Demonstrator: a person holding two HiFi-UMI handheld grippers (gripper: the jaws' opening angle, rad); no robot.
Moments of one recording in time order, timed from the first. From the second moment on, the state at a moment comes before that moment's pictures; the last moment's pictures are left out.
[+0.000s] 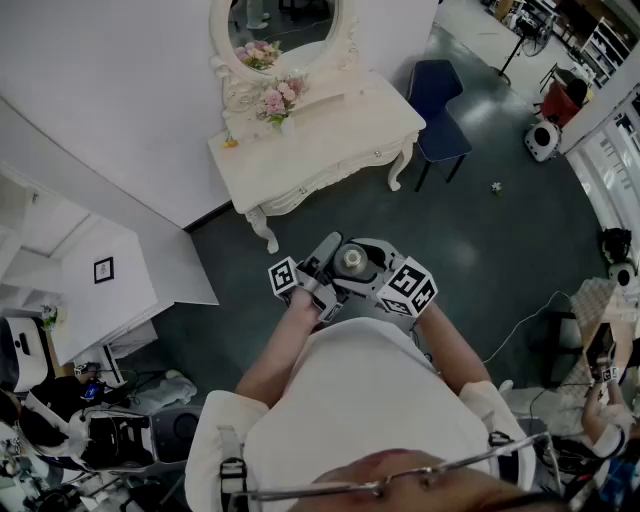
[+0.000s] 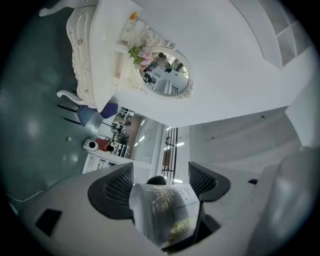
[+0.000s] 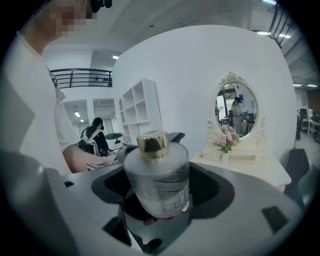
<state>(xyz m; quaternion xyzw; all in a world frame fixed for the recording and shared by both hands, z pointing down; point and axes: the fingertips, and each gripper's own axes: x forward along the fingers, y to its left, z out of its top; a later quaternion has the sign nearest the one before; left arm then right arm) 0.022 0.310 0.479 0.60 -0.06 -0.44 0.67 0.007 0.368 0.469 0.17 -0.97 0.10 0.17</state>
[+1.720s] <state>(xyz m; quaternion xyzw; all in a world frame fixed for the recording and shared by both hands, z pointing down) -0.051 0.296 0.498 0.60 -0.04 -0.39 0.70 -0.073 0.352 0.486 0.21 -0.95 0.13 0.18</state>
